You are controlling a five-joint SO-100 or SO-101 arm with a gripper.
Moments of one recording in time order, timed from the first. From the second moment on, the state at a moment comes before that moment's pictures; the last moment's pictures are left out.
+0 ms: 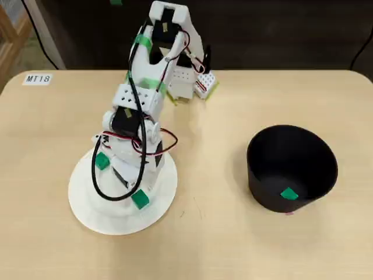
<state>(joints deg) 16.0 62.1 70.0 75.5 27.4</state>
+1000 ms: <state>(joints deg) -33.0 75.8 46.6 94.7 -16.0</state>
